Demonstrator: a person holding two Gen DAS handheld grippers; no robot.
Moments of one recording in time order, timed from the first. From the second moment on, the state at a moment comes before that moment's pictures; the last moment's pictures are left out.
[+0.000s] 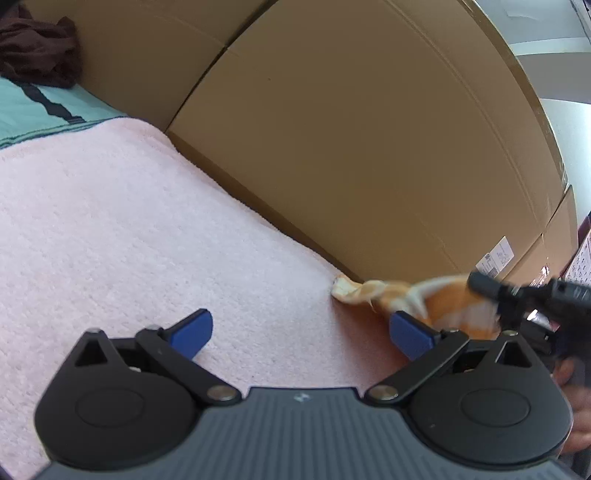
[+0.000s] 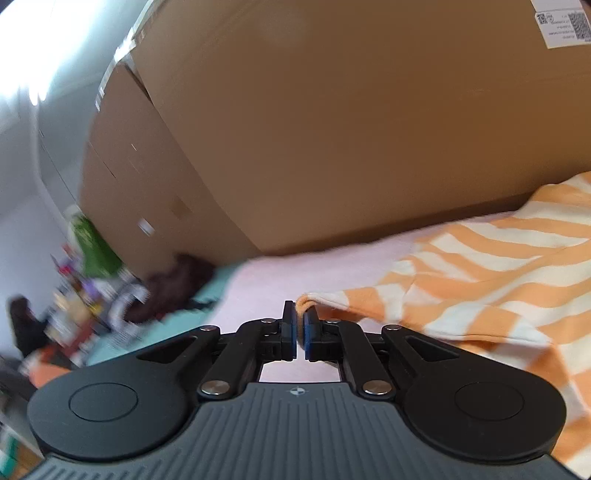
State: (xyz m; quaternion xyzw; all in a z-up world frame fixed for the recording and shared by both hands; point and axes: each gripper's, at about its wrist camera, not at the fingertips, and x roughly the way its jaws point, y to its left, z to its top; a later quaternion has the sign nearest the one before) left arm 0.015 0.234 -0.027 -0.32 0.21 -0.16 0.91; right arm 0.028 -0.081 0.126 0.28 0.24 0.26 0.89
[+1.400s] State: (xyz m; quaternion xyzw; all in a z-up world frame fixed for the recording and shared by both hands) left arm -0.039 0.271 -0.038 -0.43 0.06 0.02 0.90; right arm -0.016 -0.003 0.093 0.15 0.23 0.31 0.91
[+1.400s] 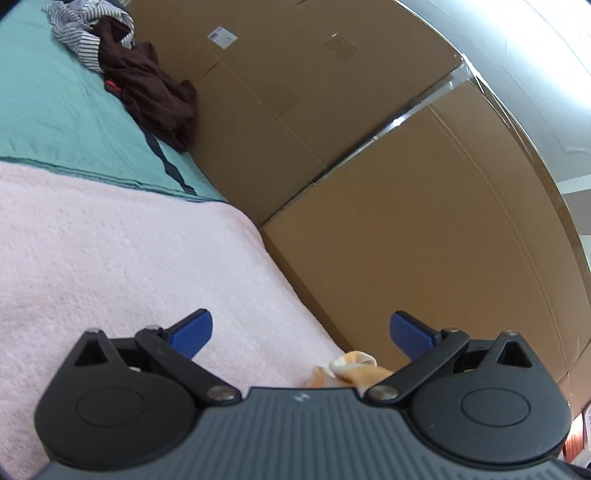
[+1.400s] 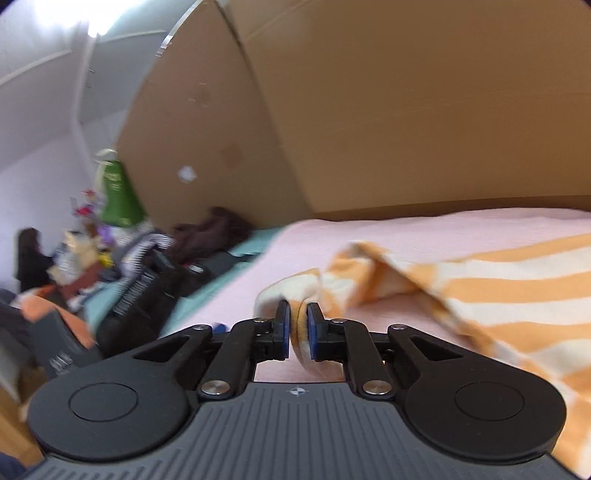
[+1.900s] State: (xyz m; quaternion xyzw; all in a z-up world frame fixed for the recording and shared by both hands) left arm -0.002 0.243 -0.029 -0.34 0.16 -0.06 0.93; right arm -0.071 -0.149 0.061 0.21 0.22 0.07 0.95
